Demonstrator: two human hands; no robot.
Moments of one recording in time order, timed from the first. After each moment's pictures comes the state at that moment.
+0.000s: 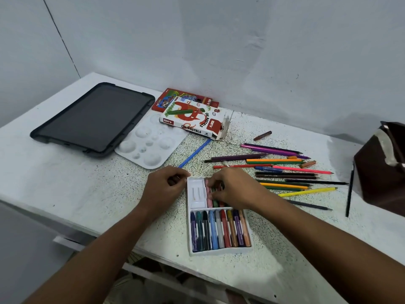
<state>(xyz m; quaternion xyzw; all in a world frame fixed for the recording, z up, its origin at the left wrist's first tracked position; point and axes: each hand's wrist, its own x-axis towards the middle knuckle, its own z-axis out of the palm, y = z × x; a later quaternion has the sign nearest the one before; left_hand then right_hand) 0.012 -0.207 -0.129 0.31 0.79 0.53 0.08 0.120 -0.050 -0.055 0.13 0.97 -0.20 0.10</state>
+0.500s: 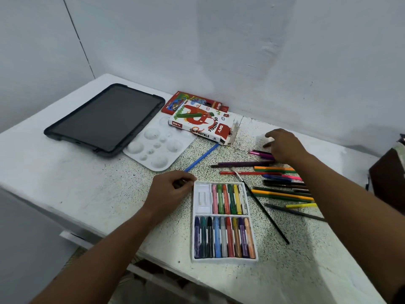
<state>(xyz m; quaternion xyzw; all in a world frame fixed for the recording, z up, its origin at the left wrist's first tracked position) 0.012 -0.205 -0.129 0.28 0.79 0.54 0.09 0.069 0.130 -0.081 0.29 0.96 -0.06 -0.01</state>
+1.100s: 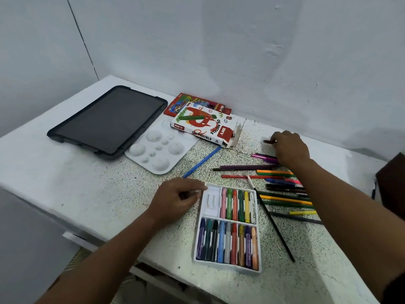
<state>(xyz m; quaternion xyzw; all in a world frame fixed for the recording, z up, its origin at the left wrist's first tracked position) 0.011 -0.206 -0.137 0.40 0.78 0.48 0.08 0.066 0.141 -0.095 0.29 0.95 0.03 -0.06</state>
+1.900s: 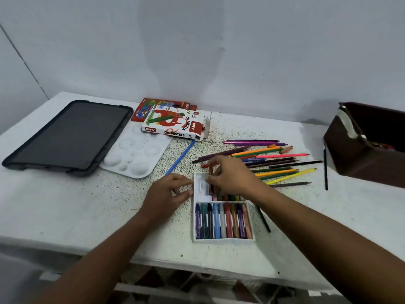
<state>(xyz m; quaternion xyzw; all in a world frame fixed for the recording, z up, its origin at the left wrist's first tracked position) 0.008 -0.204 -0.140 0.47 0.76 0.43 0.09 0.126 -0.053 -0.054 0.29 0.90 -0.33 0.01</state>
